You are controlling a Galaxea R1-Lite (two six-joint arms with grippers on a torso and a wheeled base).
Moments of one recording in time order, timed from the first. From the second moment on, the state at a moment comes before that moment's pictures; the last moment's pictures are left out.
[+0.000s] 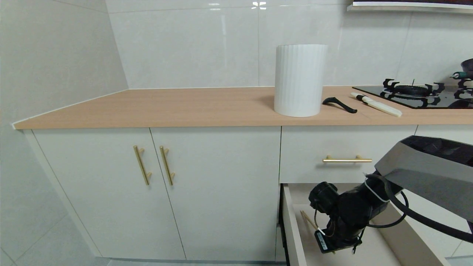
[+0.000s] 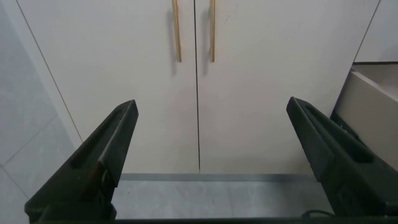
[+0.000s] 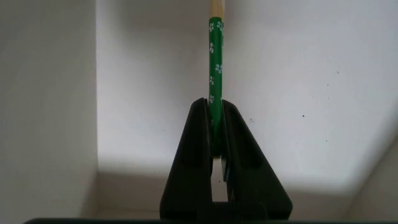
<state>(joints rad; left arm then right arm) 0.00 0.00 0.00 0.00 0.00 0.01 0.47 2.29 -1.04 0.12 -0.12 0.29</state>
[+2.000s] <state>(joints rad) 0.00 0.00 0.00 0.00 0.00 0.01 0.27 1.55 -0.93 0.15 -0.12 0.19</state>
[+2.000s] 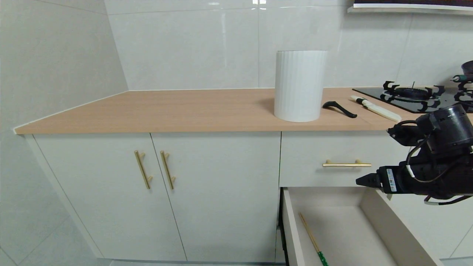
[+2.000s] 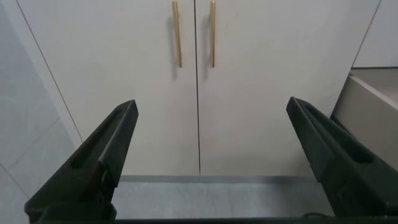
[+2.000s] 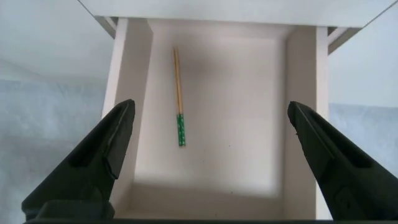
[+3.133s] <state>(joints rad) 0.00 0.00 0.00 0.00 0.00 0.01 0.26 1.54 -0.90 0.10 -0.13 0.15</state>
